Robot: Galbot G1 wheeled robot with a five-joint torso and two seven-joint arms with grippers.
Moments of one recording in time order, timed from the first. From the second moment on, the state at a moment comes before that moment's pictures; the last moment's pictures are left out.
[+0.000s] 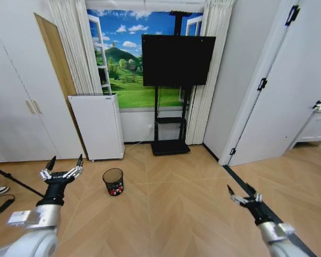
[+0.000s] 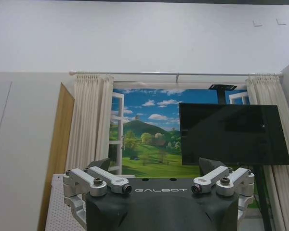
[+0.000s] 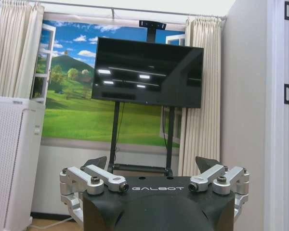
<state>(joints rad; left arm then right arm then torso) 1.53 -1.13 -0.89 -2.39 -0.55 0.01 -0.11 -1.60 0.87 0.86 1.83 0.70 0.31 -0.14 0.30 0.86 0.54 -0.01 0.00</state>
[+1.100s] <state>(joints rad) 1.48 -1.08 -0.81 -2.19 -0.63 0.10 -0.18 -1.58 0.87 0.91 1.83 0.69 0.26 -0.08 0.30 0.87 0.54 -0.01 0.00</state>
